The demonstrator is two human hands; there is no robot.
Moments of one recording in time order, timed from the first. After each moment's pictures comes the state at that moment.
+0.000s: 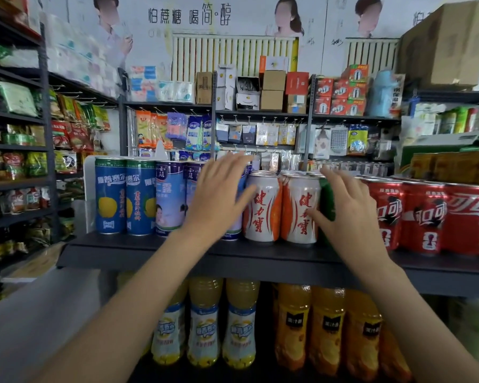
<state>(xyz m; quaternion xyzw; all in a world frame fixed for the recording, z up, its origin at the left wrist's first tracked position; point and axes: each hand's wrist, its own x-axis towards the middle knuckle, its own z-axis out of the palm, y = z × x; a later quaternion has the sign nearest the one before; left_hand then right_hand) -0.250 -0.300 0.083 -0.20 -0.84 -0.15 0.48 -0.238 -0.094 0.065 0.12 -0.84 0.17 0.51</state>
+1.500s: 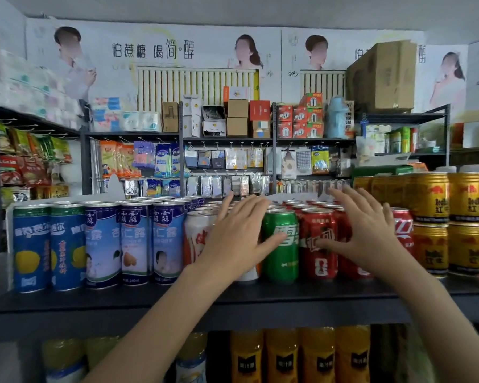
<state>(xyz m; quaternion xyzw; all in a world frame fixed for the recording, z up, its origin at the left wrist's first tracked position) -0.250 -0.187 0.101 -0.28 -0.85 -0.04 0.45 -0.234 0.025 0.101 0.03 -0.92 0.11 0.37</state>
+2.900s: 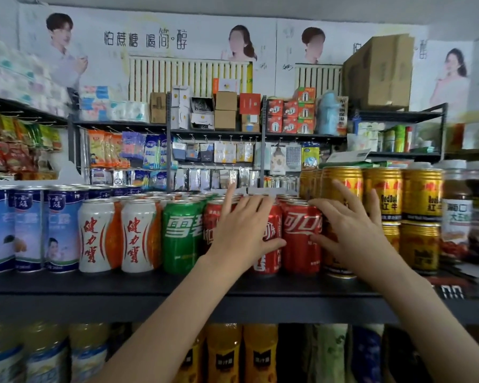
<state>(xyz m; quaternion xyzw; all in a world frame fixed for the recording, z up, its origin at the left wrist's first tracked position) -0.270 -0.009 0.088 -0.23 -0.86 0.00 0.46 -0.238 0.170 0.091 0.10 -0.90 -0.03 0.41</state>
